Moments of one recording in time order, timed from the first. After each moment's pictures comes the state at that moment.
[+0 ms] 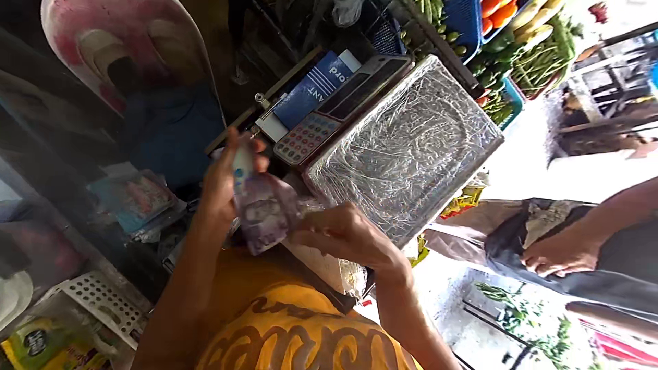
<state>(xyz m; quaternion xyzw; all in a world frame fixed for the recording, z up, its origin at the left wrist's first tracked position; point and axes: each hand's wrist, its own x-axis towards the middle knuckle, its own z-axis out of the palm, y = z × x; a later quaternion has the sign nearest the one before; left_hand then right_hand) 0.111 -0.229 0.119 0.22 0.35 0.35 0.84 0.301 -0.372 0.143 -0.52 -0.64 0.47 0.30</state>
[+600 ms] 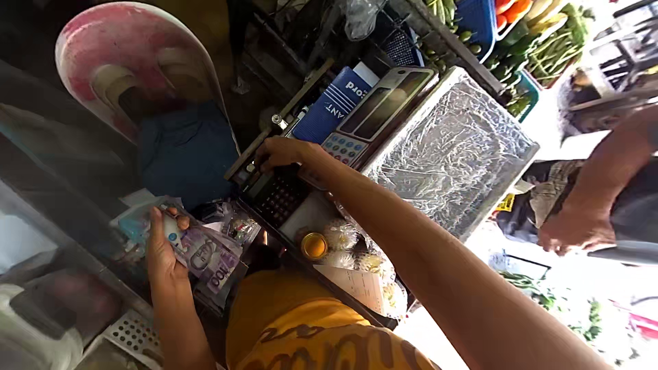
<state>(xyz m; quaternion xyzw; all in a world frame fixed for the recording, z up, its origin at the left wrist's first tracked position) -0.040 -0.211 0.055 0.18 0.54 0.50 0.66 0.271 -0.112 0.038 -0.52 -0.70 0.50 -0.06</state>
